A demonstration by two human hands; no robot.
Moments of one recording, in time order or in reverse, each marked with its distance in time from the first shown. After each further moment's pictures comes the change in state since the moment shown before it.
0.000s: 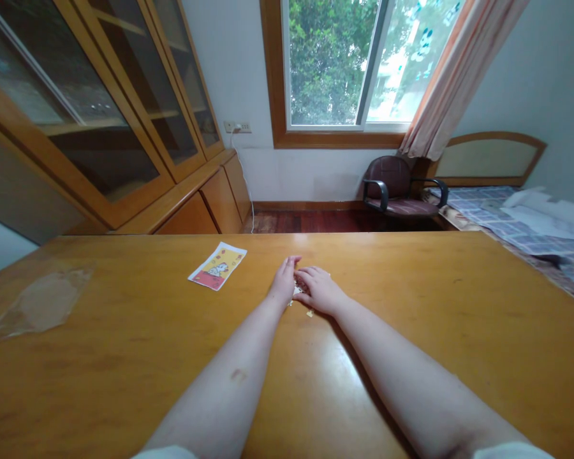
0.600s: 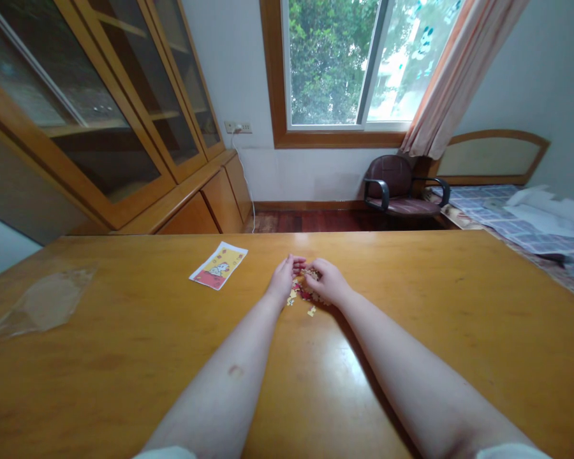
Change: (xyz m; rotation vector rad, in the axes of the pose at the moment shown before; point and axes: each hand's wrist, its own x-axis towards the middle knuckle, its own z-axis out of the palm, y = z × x) left_hand 0.002 0.013 -0.001 -0.279 -0.098 -0.153; right_hand 0.005 0.009 -0.006 0.329 0.307 0.099
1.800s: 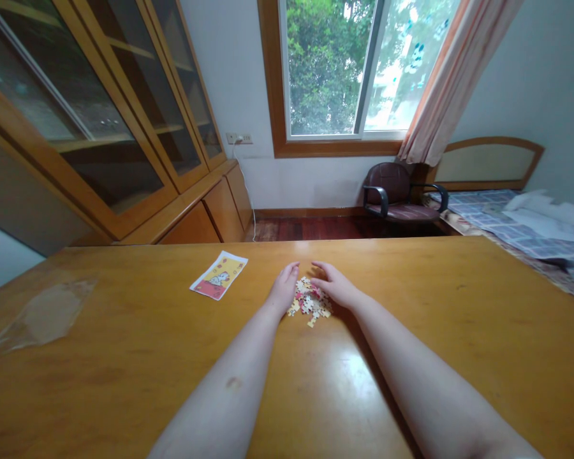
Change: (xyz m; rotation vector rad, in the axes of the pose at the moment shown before) left_hand -0.002 -0.001 -0.010 0.547 0.021 0.194; right_hand 0.002 0.022 -0.015 0.110 -0.182 0.268
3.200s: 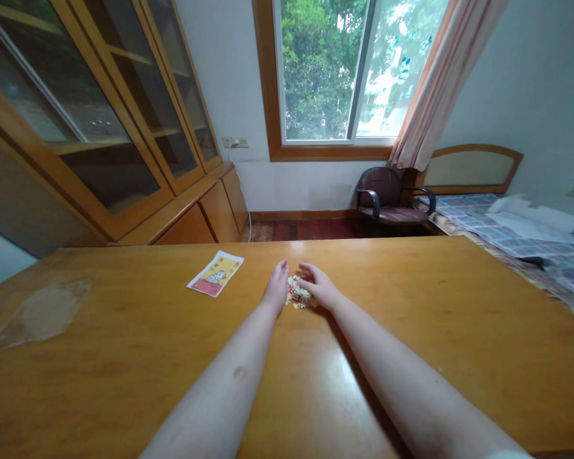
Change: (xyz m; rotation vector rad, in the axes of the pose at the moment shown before) left_hand 0.003 -0.017 0.006 -0.140 0.081 -0.060; right_hand 0.001 0.003 0.033 0.371 0.101 -0.008
